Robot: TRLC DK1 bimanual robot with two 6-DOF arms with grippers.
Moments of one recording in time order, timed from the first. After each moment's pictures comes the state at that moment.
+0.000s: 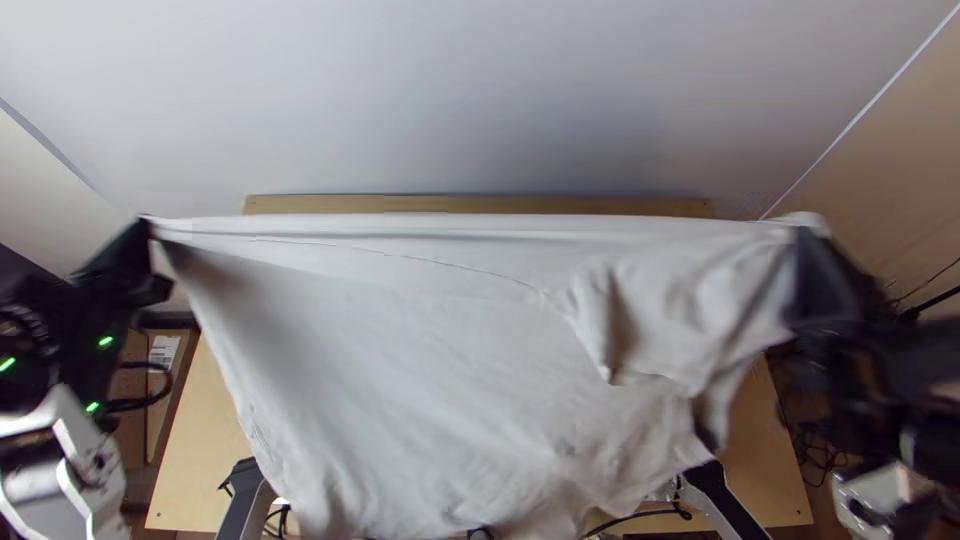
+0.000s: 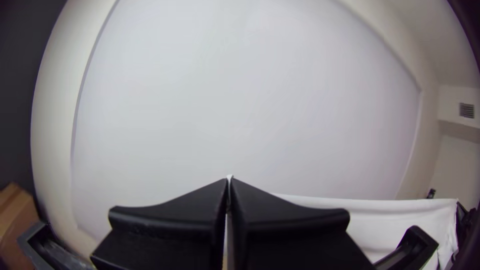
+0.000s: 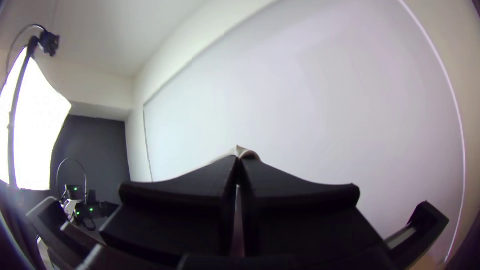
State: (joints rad) left arm 0.35 0.73 1.37 -0.58 0.26 -0.34; right arm 0.31 0.61 1.19 -0.10 -0.20 0.42
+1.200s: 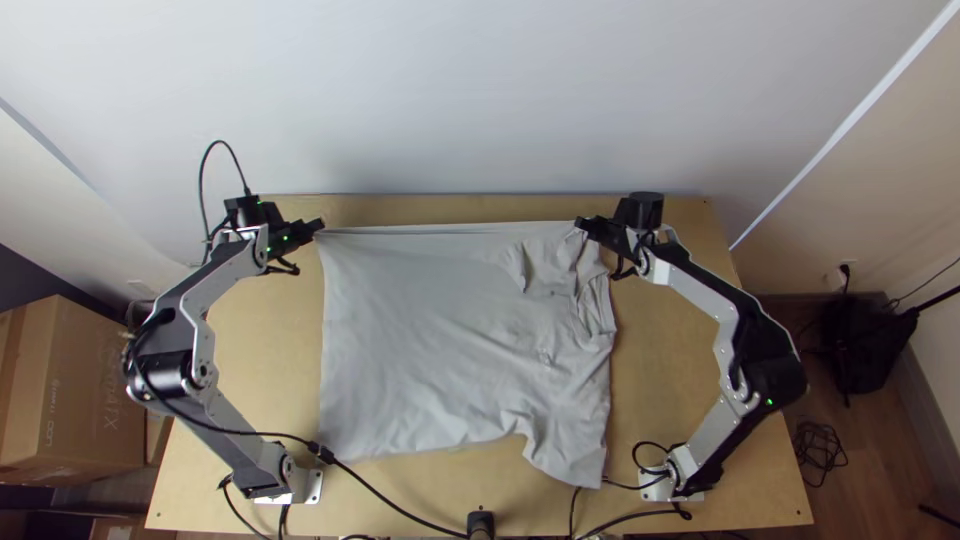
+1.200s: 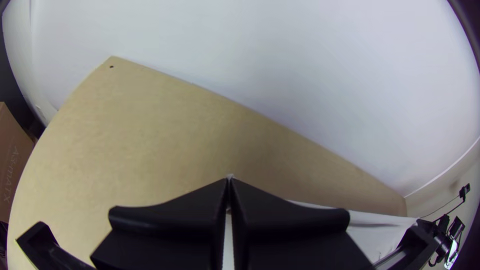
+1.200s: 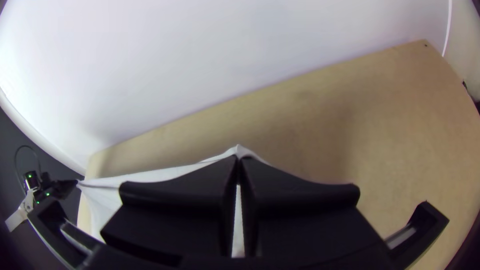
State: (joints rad) left arm 0.19 1.88 1.32 -0.09 0.20 -0.29; right arm 0.19 1.85 1.25 0.03 -0.14 0.49
